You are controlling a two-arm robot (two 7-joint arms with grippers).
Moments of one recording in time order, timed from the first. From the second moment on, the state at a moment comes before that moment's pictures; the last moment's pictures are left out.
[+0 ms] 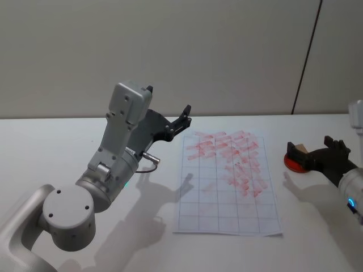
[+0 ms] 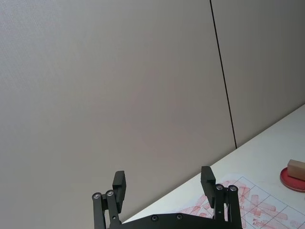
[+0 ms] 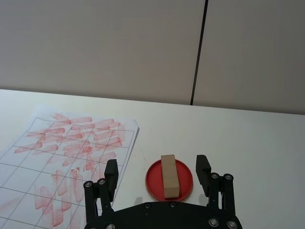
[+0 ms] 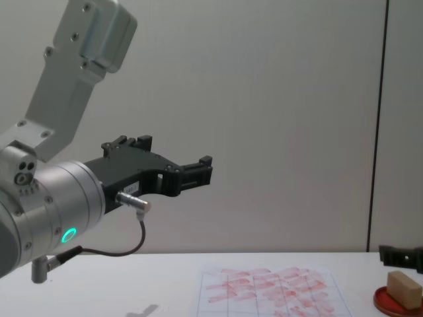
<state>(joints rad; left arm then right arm) -0.24 0.38 0.45 -1.63 -0.20 0.01 -0.01 0.11 0.29 -0.20 -1.58 0.30 0.35 0.03</state>
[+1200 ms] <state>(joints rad) -0.24 0.38 0.45 -1.63 -0.20 0.01 -0.01 0.24 0.24 -0.21 -1.38 0.24 0.41 0.06</state>
